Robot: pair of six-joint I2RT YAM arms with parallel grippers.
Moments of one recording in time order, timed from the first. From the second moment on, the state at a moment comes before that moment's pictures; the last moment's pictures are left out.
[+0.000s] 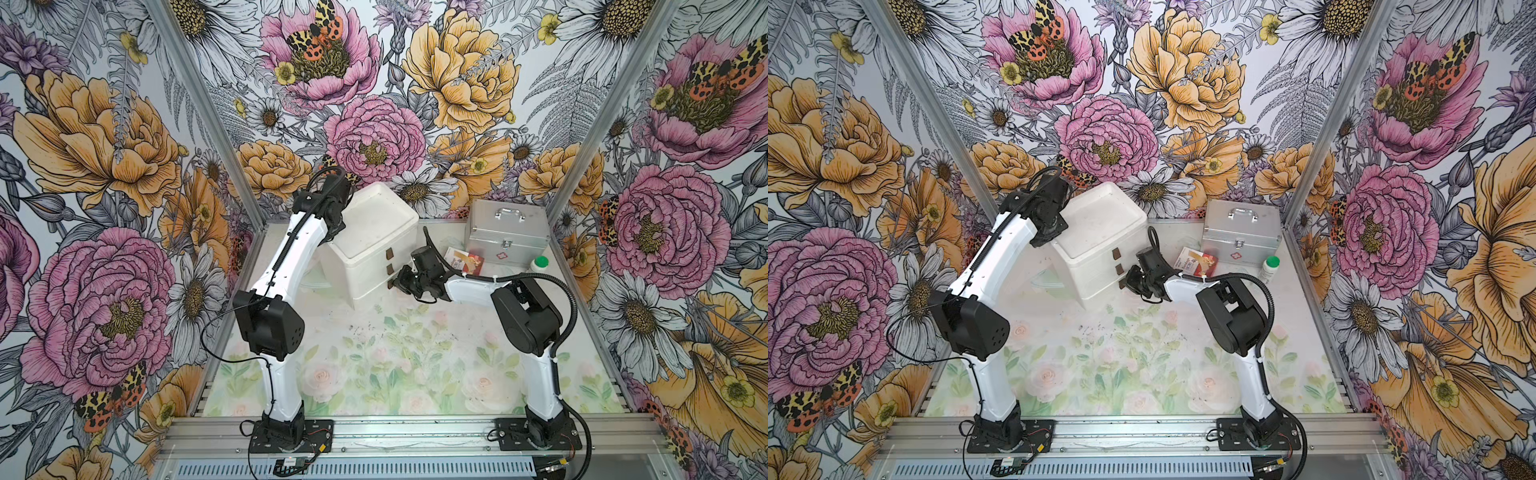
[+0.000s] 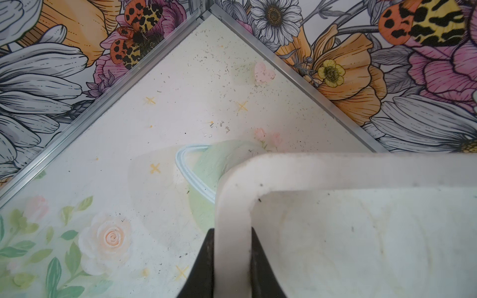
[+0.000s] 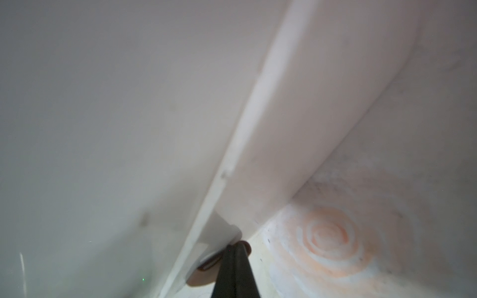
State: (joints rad) left arm -0.30 1.95 2.11 -1.31 -0.49 -0.91; right arm 0.59 2.10 1.35 0.03 -0.30 1.07
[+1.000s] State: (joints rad) left arm -0.36 1.94 2.34 -1.42 -0.37 -0.92; right arm 0.54 1.53 0.95 -0.04 -0.21 0.77
